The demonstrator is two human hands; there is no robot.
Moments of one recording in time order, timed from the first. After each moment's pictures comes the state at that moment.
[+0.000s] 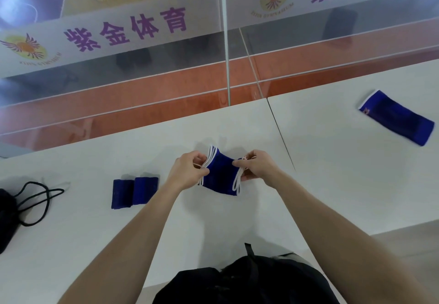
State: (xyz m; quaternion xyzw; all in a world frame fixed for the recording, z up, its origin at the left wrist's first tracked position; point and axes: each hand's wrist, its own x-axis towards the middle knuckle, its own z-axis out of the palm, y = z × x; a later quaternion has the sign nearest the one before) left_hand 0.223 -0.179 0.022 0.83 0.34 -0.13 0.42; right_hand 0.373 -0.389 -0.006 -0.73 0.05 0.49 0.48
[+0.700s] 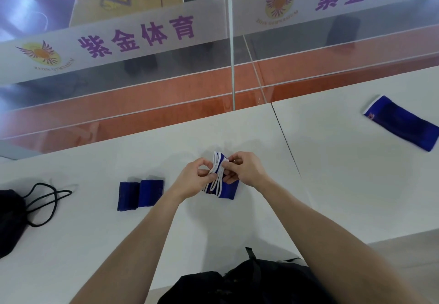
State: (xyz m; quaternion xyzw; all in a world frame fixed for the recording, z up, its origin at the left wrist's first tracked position) left_hand 0.208 -0.186 0.029 0.75 0.32 -0.14 0.56; right_hand 0.339 -0.352 0.010 -0.73 -0.07 0.44 0.52
